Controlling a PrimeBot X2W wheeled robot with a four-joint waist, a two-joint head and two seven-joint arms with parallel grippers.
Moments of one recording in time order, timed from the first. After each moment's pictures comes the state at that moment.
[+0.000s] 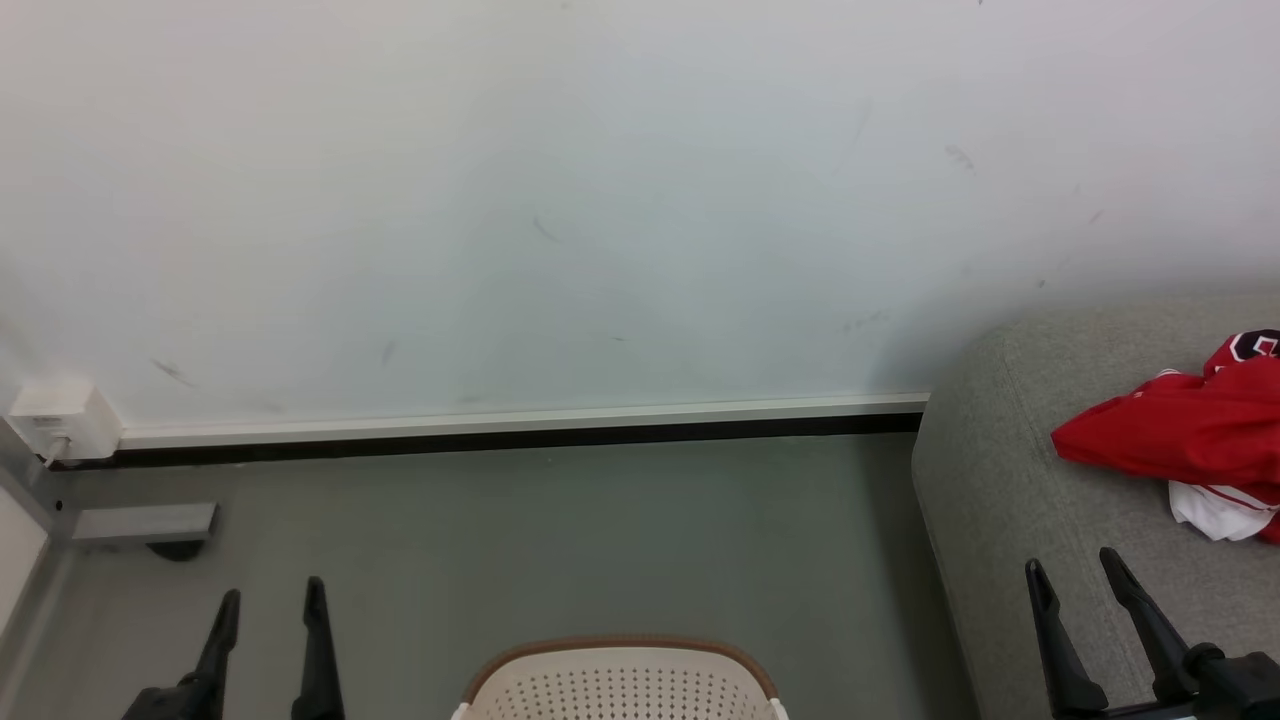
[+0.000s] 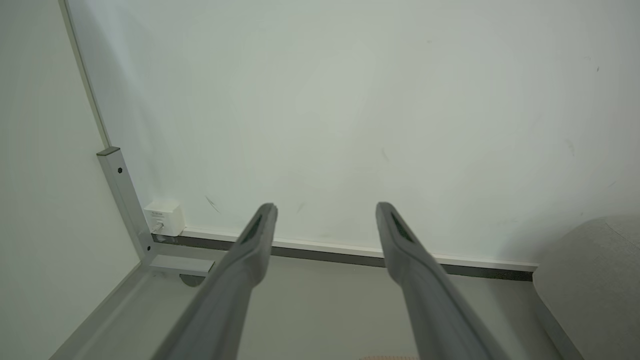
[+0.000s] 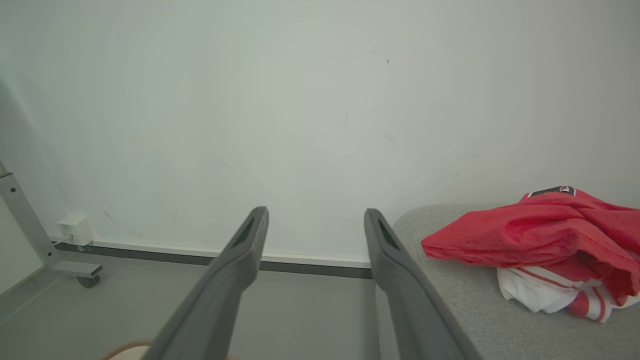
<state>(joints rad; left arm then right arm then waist) 0.02 0.07 0.09 0.17 -0.12 0.03 -0.26 -0.03 -0.19 0.13 0.21 0.32 0.13 -0.26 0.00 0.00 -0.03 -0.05</state>
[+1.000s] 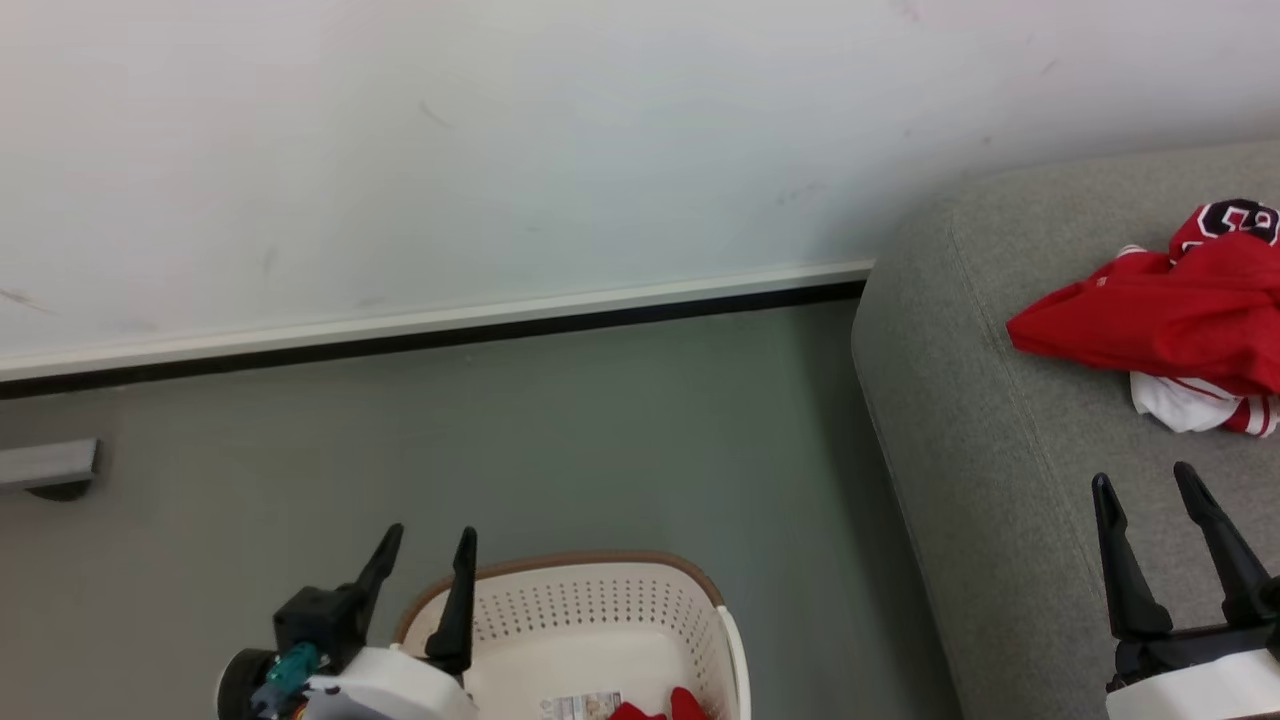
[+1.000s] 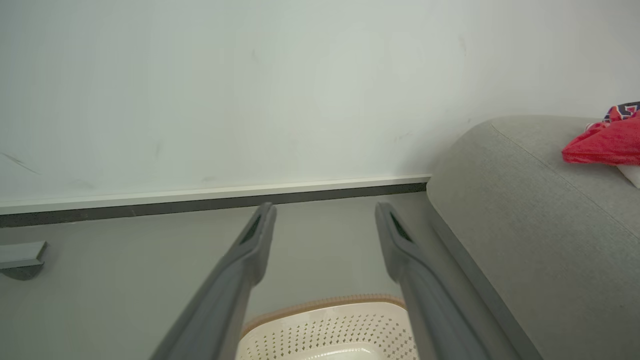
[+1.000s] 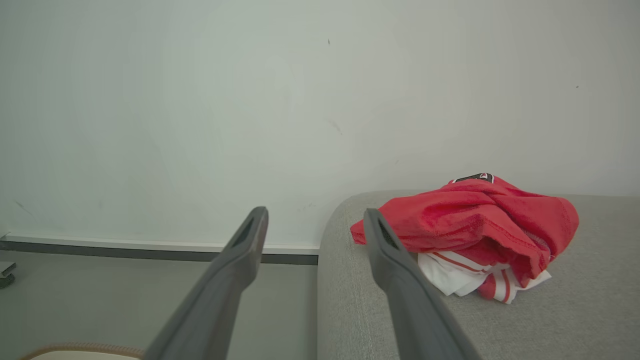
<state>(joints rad) -0.17 0.05 -0.07 0.40 -0.12 -0.08 -0.26 -0.09 -0.24 0.07 0.17 0.31 0.13 -0.26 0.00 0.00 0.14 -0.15</state>
